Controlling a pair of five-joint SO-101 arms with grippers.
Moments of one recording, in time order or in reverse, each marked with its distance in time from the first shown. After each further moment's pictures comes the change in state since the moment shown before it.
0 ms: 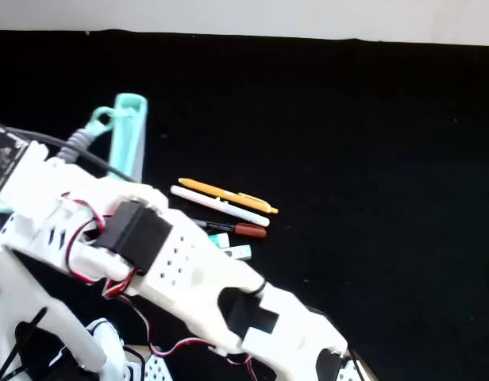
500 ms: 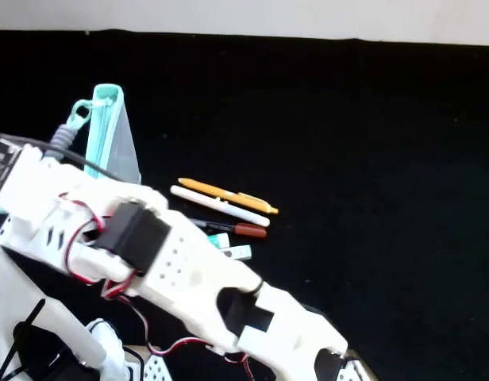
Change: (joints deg) left arm -4.0 0.0 0.4 -2.1 0.0; right arm 1.2 1.1 -5.4 0.0 2.8
